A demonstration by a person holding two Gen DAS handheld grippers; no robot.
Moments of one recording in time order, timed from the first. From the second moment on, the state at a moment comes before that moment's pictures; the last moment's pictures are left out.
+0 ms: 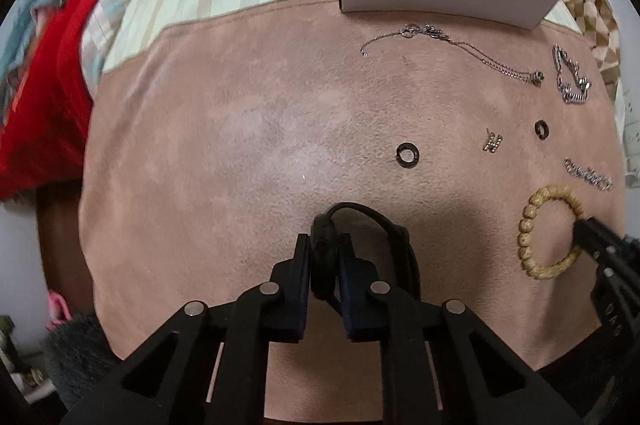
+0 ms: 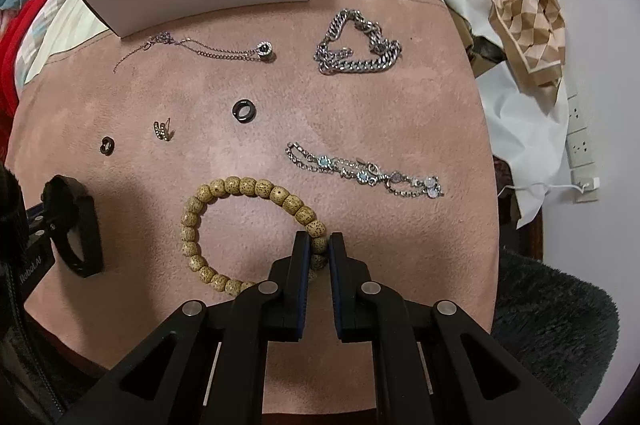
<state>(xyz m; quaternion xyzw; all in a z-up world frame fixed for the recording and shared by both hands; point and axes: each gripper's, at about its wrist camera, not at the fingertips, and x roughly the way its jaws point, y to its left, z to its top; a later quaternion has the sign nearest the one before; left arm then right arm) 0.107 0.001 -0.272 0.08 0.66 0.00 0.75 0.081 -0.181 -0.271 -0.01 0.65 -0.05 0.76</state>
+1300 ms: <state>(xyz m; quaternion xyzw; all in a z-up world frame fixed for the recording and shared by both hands) 0.187 -0.031 -0.107 0.03 0.53 -0.06 0.85 0.167 -0.188 -0.093 0.05 0.47 0.04 0.88</state>
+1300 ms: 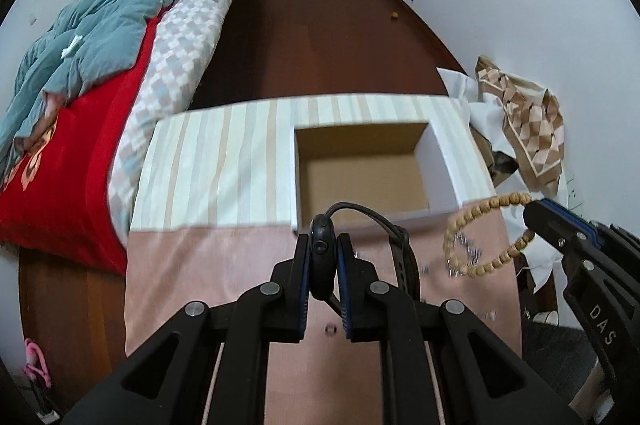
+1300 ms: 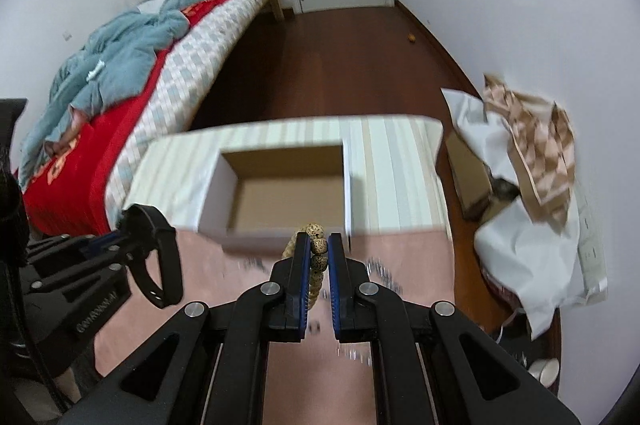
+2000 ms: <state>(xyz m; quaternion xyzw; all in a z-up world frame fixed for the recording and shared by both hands) 0.320 -0.026 -0.171 -0.04 0.60 -0.08 0.79 0.322 -0.184 -0.175 0.10 0.57 0.12 0.80</state>
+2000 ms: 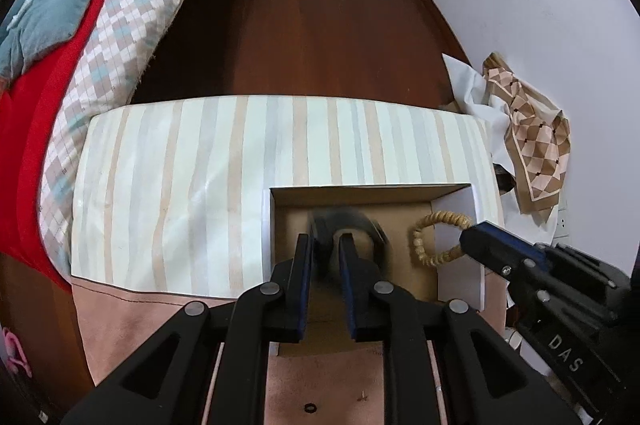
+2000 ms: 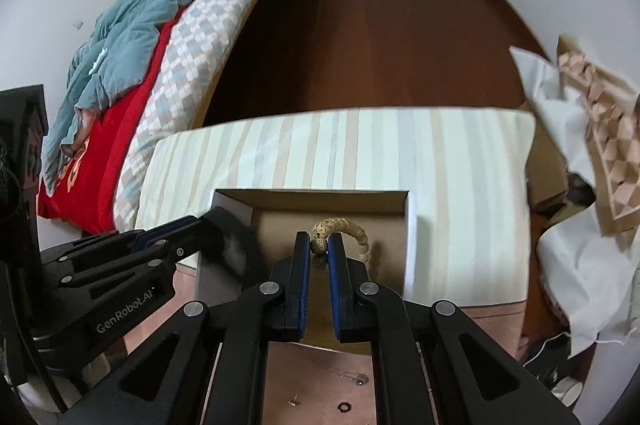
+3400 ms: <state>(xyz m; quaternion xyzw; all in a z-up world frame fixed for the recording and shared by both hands) 0.177 0.003 -0.079 0.02 0.46 0.03 0.89 0.176 -0.177 -0.099 -0.02 0.48 -0.04 0.87</state>
